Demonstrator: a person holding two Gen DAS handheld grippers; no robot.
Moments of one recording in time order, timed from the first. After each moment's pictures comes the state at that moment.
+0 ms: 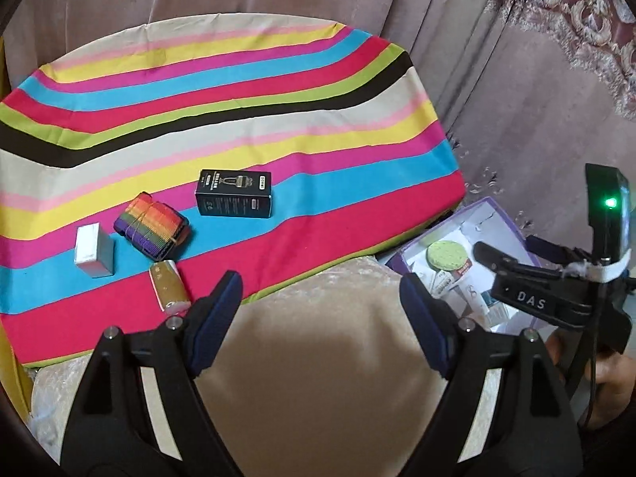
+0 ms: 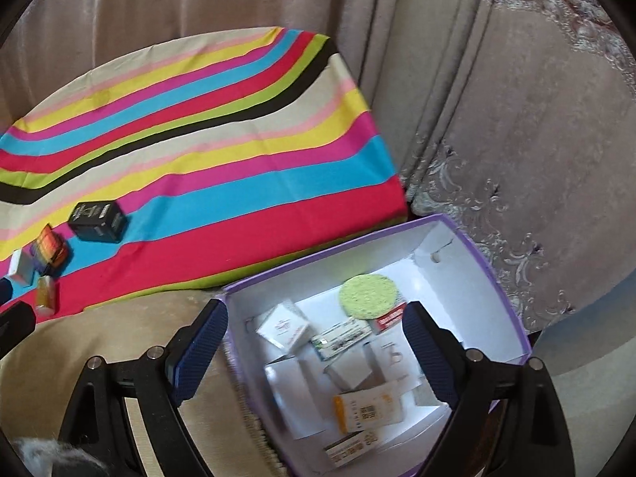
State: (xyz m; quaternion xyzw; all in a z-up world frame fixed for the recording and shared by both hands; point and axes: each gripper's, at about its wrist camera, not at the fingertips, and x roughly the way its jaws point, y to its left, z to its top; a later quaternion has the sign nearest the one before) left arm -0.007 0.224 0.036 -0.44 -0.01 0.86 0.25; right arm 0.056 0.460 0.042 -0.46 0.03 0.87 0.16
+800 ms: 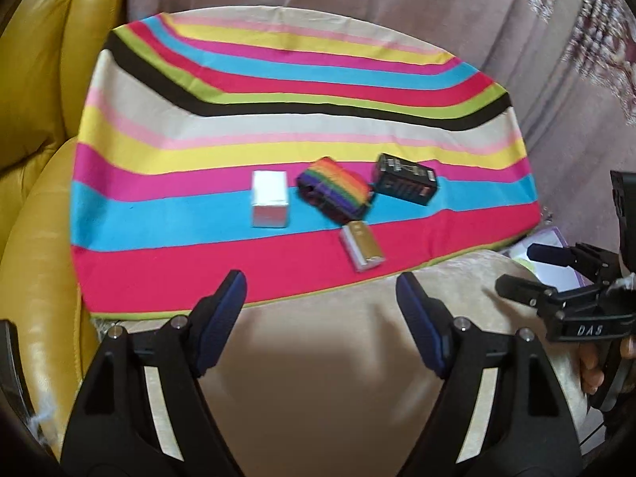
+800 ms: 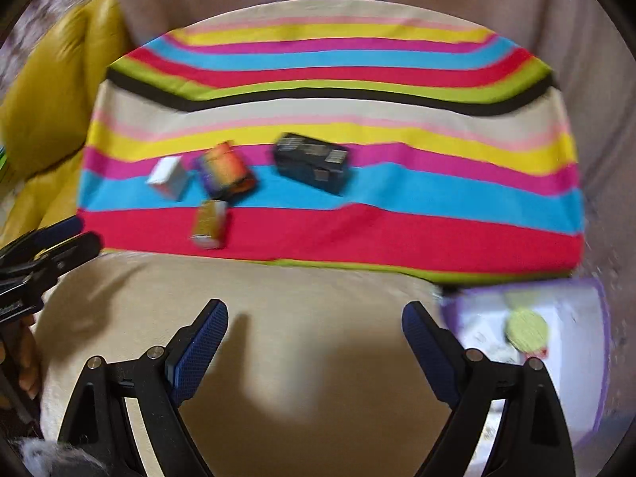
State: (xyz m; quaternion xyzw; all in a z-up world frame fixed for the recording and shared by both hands) left arm 0.005 0.061 0.012 -0.44 -0.06 0.89 0.12; right arm 0.019 0.302 0.031 -0.51 -0.04 0.85 -0.12
